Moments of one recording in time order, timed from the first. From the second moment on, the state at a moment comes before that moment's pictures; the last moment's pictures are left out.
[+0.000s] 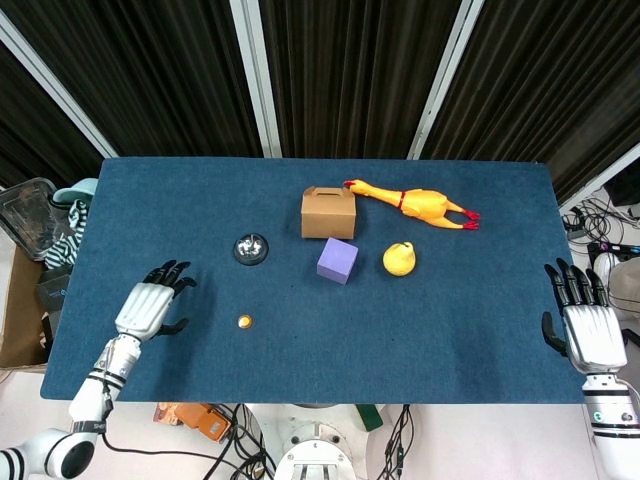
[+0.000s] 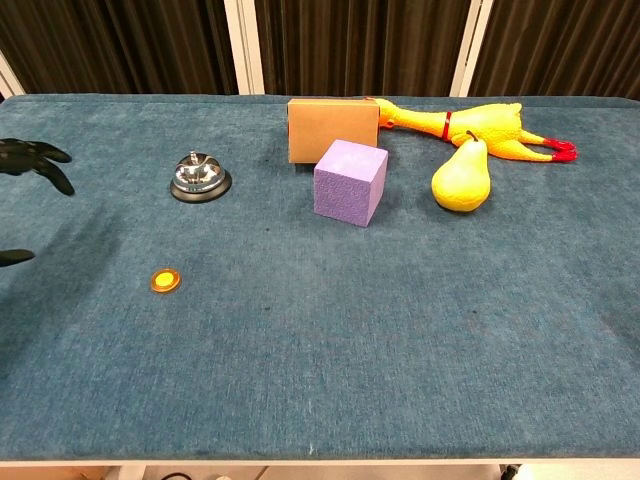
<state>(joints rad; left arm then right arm) -0.37 -1.37 -0.09 -1.57 1.36 1.10 0.23 0.13 -1.16 0.08 -1.58 -1.46 1.44 -0.15</state>
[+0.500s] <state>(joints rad) -0.42 -1.44 -0.06 -1.62 1.29 1.07 0.39 0.13 -1.16 0.08 -1.59 -1.46 1.44 -0.15</state>
